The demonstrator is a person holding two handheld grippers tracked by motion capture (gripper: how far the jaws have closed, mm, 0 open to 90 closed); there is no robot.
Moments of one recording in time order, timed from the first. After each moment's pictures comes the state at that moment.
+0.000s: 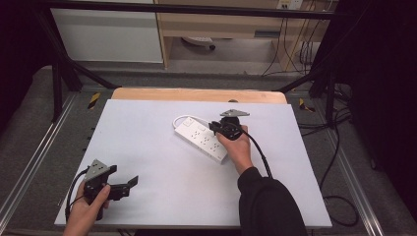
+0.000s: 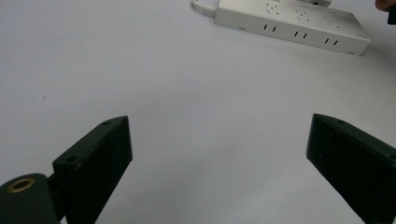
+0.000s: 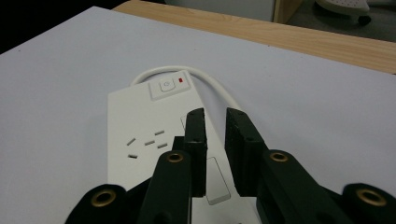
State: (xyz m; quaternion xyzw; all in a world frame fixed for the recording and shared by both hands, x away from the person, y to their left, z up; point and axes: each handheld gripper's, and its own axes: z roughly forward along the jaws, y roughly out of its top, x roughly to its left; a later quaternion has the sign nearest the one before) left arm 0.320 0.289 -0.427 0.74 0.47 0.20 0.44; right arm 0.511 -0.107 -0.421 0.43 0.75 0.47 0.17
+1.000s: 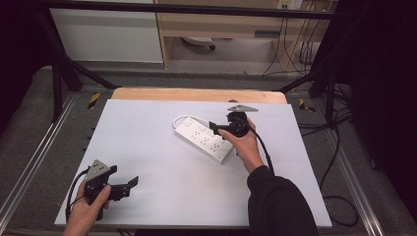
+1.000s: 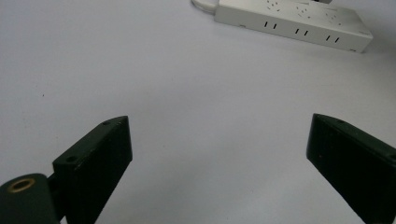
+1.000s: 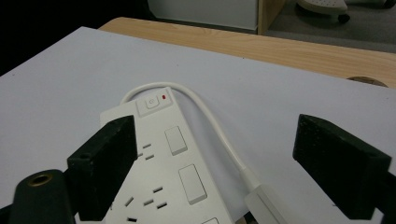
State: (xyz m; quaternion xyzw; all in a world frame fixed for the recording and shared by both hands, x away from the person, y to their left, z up) left arm 0.320 0.288 -0.428 0.74 0.47 0.20 0.44; right arm 0.509 -0.124 -0.399 0.46 0.73 0.47 0.18
